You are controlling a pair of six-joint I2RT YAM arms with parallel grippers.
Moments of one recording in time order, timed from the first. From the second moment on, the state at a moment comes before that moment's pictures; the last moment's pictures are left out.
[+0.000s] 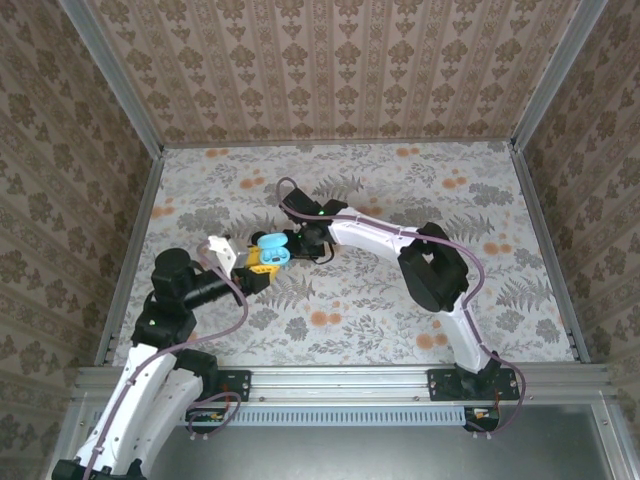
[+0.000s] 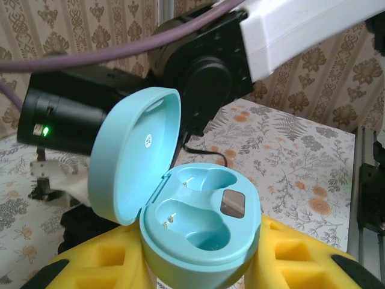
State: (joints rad) left arm -0.33 0.52 0.54 -0.23 0.78 0.07; right arm 0.81 2.19 1.78 -0.70 -0.19 0.74
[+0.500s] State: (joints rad) left arm -0.33 0.46 0.52 -0.26 0.78 0.07; right arm 0.85 2.31 1.91 -0.77 -0.11 0.76
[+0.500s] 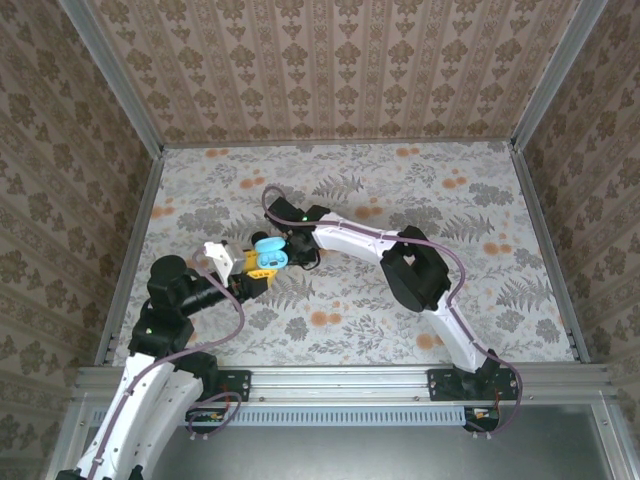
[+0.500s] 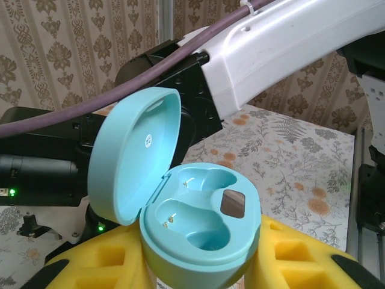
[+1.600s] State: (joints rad) left arm -0.33 0.44 0.50 -0.26 0.77 0.07; right arm 0.84 2.35 1.93 -0.82 -0.08 0.70
